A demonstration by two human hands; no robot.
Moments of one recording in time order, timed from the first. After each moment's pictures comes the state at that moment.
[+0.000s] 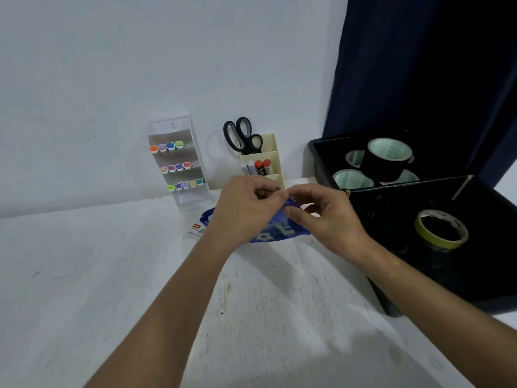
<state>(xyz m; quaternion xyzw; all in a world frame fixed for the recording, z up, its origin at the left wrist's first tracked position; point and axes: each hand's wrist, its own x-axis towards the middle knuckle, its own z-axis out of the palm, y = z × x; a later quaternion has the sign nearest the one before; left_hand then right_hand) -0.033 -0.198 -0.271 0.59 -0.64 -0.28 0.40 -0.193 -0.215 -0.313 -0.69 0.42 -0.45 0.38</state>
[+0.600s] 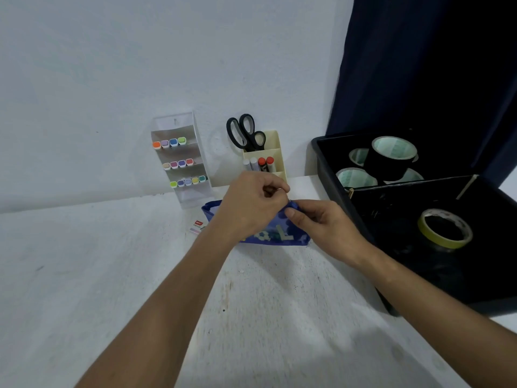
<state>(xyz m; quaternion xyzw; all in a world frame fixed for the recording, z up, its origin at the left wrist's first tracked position) -0.031 -0.207 -0.273 0.59 -0.67 -0.27 0.36 -0.193 -0.211 -0.326 -0.66 0.42 -0.37 0.50</state>
